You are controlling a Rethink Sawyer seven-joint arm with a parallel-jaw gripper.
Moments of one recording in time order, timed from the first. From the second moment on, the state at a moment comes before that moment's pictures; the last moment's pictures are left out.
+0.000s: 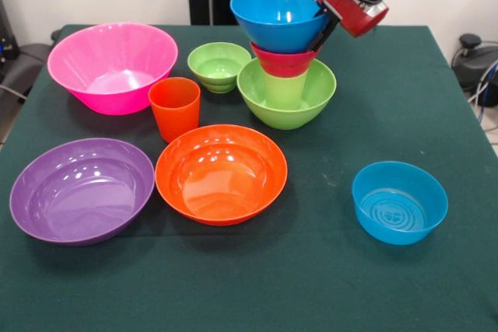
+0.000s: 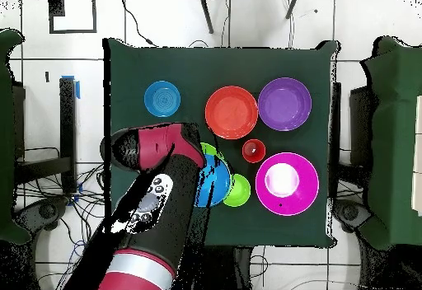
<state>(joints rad) 0.25 -0.47 -0.38 1.44 -0.10 0.84 2.59</state>
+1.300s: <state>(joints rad) 0.28 -0.44 -0.40 1.44 -0.10 0.82 2.59</state>
